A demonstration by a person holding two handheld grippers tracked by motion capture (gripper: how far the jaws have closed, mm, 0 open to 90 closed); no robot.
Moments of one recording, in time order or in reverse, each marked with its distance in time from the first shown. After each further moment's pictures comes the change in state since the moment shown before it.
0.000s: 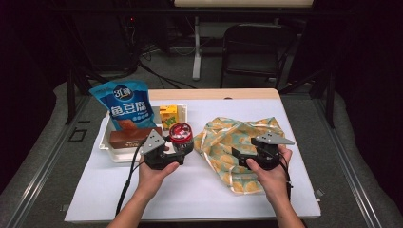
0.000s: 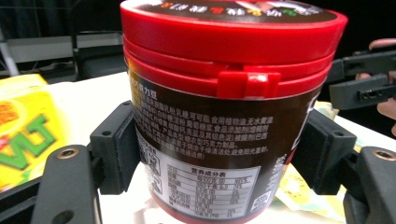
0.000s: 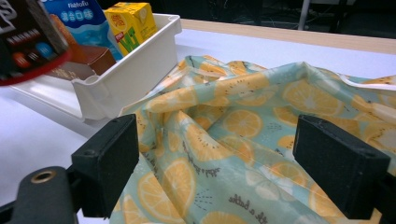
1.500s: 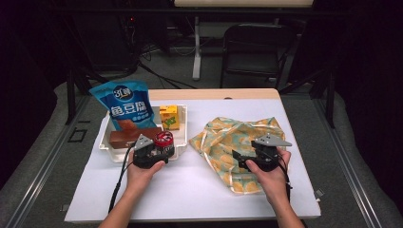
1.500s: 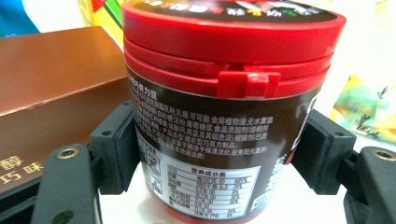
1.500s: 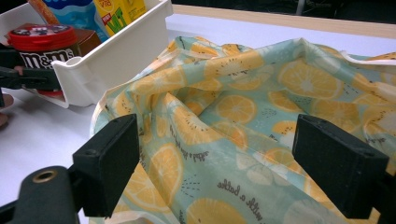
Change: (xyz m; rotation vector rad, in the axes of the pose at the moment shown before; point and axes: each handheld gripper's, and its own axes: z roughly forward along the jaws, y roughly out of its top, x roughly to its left) left arm 0.064 -0.062 0.012 0.254 0.160 -0.133; right arm -0.005 -0.012 0.009 0.032 -0.018 -0.004
